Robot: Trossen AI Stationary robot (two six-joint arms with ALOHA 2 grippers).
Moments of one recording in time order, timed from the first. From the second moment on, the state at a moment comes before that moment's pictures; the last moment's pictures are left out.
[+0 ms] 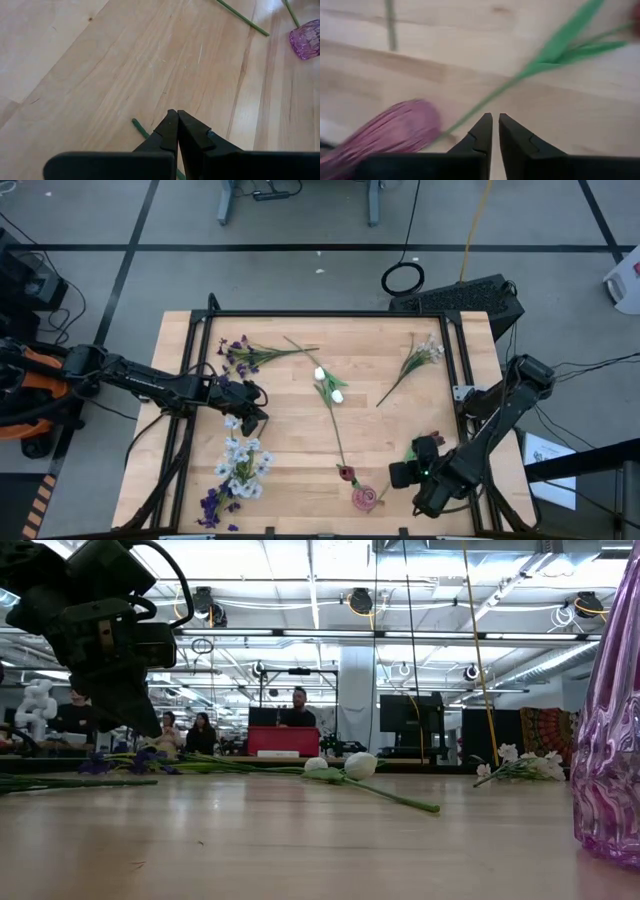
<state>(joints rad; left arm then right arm) -0.09 1.02 0.32 -0.07 0.05 -0.67 0.86 1.59 1.15 -1.02 0.25 2.31</state>
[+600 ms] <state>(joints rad) -0.09 1.02 0.32 -0.07 0.05 -0.67 0.74 1.81 1.15 -1.05 0.13 2.34</state>
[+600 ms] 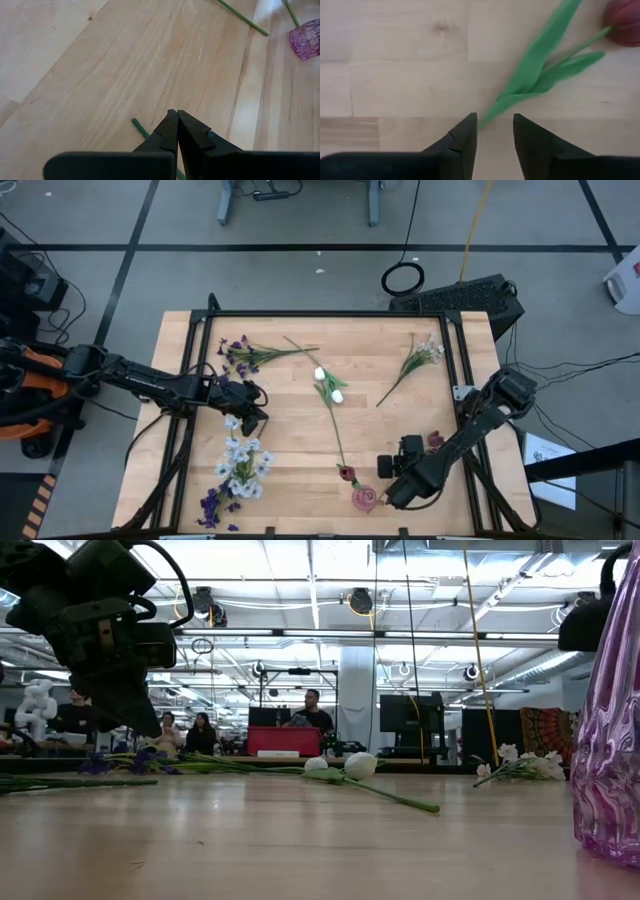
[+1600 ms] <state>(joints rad) -0.09 1.02 0.32 -0.07 0.06 -0.68 0.72 1.92 1.15 -0.93 0.11 1.85</state>
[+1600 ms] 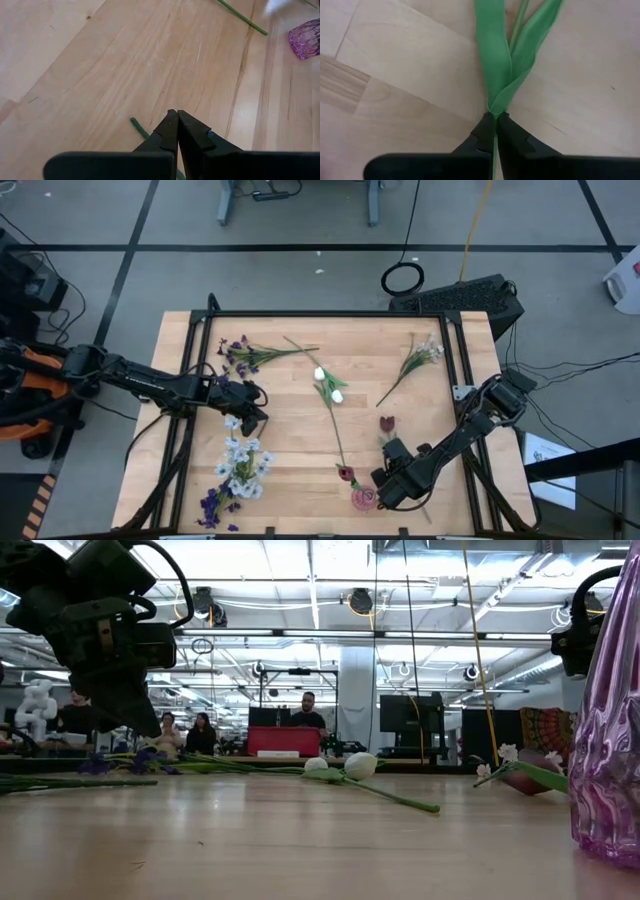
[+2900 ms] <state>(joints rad) -0.09 1.02 0.32 -0.07 0.08 -0.67 0.95 1.47 1.15 -0.15 1.29 0.87</state>
